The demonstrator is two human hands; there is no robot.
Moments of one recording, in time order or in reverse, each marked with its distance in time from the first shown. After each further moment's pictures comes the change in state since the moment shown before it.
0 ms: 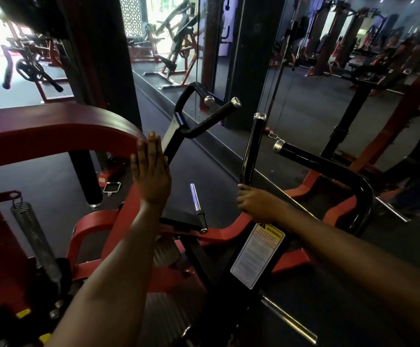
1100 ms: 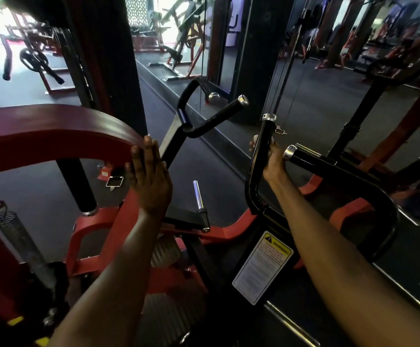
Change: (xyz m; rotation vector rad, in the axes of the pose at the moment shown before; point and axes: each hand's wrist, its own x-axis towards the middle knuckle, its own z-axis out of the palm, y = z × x) left_hand -0.006 0.004 0.013 -0.029 0.040 -0.034; right_hand 0.073 0.092 -0.007 2.217 1.170 0.748
